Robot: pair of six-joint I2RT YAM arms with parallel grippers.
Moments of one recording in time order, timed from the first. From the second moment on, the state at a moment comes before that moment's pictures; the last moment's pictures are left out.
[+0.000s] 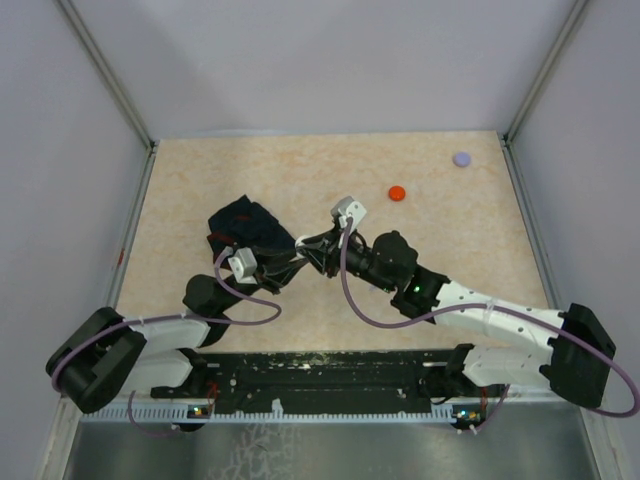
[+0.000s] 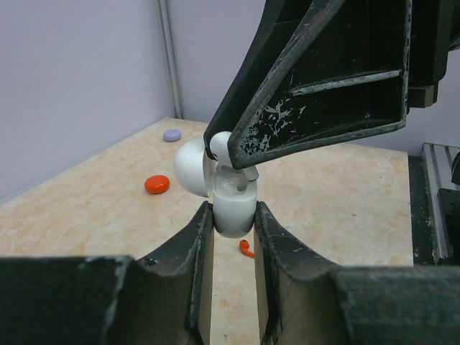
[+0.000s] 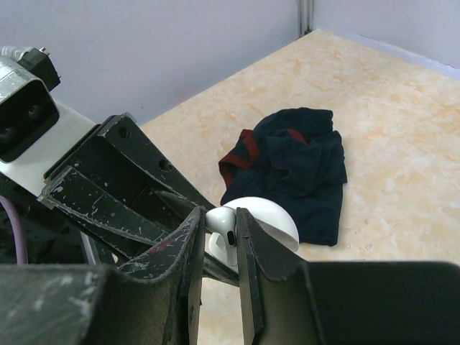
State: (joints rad) left arm -0.68 1.21 0.18 1.44 0.42 -0.11; right arm 1.00 1.12 0.73 0.40 -0.03 0.18
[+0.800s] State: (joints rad) left arm -0.68 1.21 0.18 1.45 0.42 -0.18; right arm 1.01 1.13 0.70 0.49 0.01 0.18
